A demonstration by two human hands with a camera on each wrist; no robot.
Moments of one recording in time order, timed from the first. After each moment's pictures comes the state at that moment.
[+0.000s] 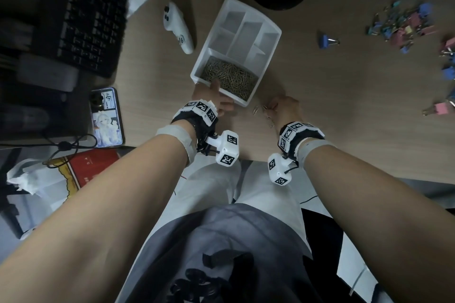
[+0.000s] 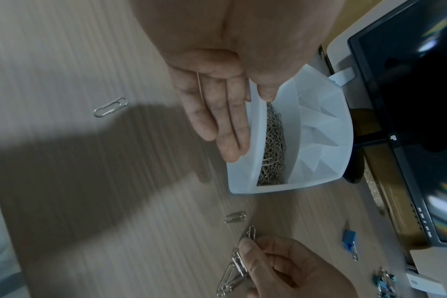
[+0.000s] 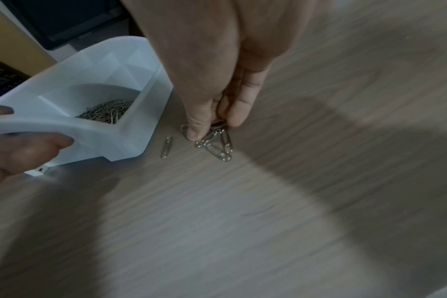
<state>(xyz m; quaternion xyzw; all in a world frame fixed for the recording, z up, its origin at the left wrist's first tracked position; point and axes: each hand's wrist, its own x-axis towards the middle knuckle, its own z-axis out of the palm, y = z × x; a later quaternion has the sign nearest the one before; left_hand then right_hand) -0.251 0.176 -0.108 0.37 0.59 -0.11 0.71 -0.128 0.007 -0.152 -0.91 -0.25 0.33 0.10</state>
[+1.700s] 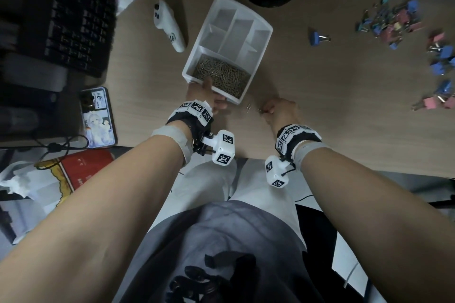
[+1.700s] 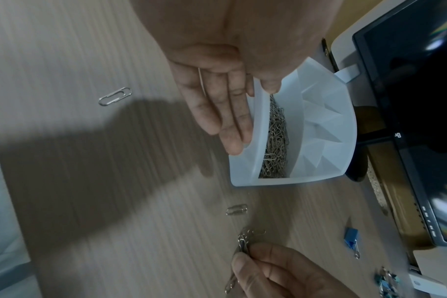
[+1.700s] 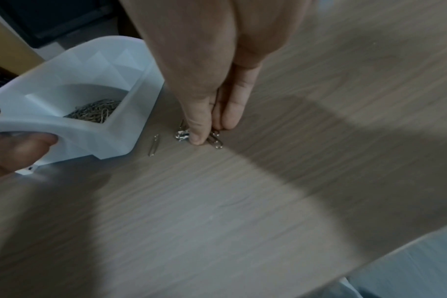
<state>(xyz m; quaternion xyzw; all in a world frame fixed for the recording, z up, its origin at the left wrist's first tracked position) -0.252 0.169 -0.118 0.41 0.61 -0.03 0.67 -0.132 -0.008 -0.134 -0.89 -0.25 0.36 0.11</state>
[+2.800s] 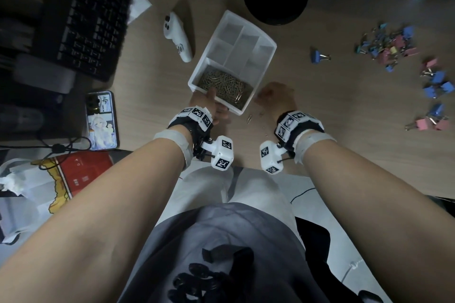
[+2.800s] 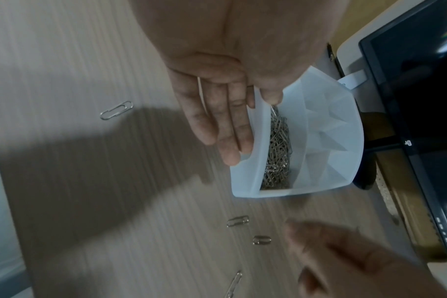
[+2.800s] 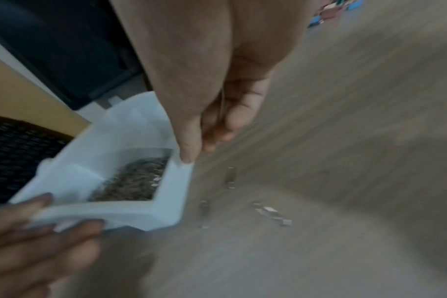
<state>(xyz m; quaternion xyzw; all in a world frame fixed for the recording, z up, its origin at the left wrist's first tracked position) -0.252 0.175 -0.121 0.42 0.61 -0.04 0.67 -0.101 0.053 -0.102 -0.88 -0.26 0.35 0.16</state>
